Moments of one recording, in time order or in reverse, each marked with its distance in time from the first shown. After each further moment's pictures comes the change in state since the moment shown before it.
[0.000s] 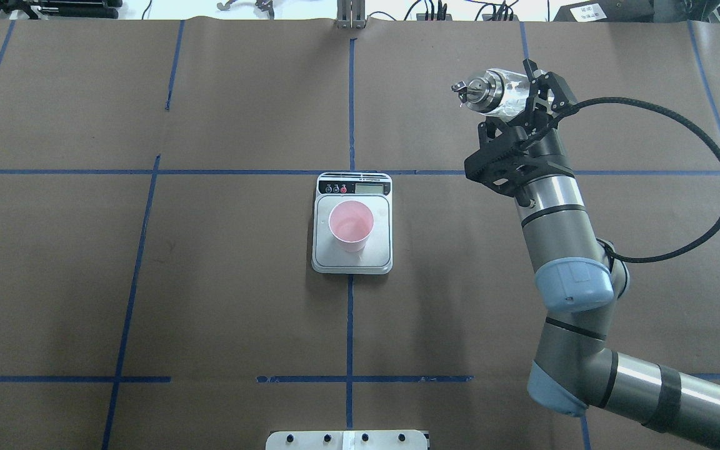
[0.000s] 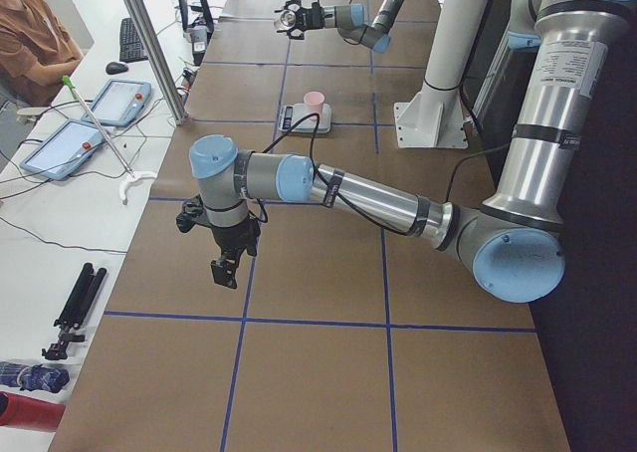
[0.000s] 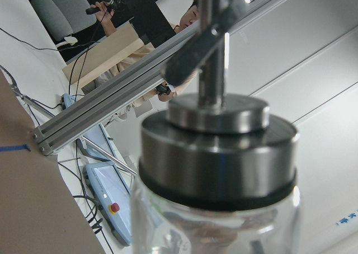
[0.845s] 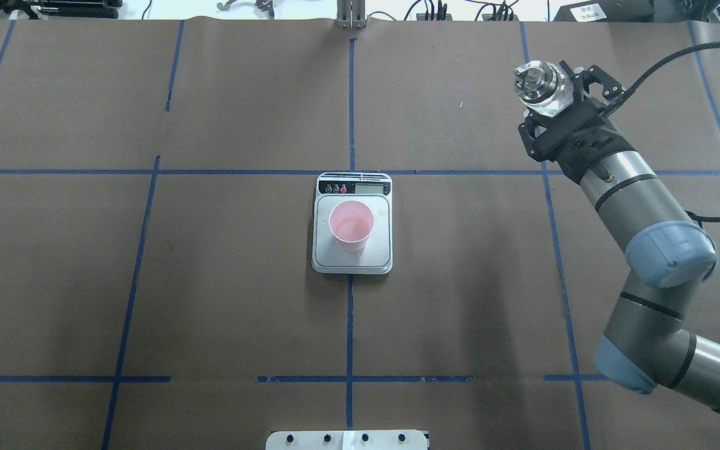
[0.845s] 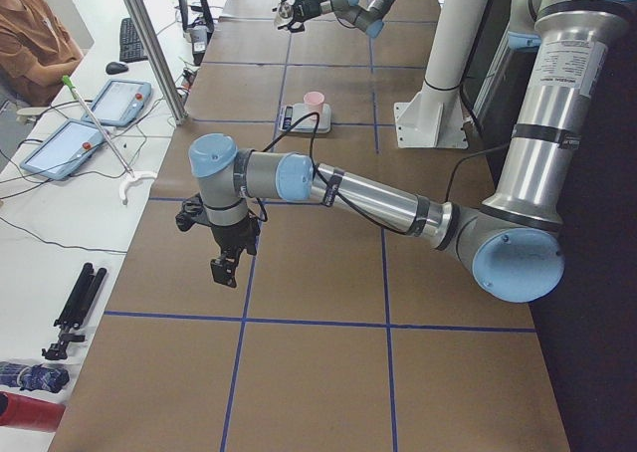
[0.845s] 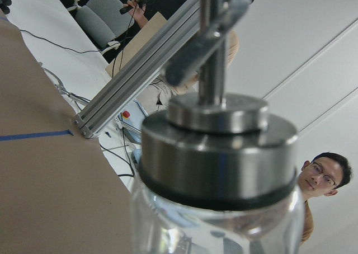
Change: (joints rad) left arm 0.000 -0.004 -0.001 0.001 -0.002 -0.001; right arm 0.131 -0.163 0.114 -0.054 0.345 0.251
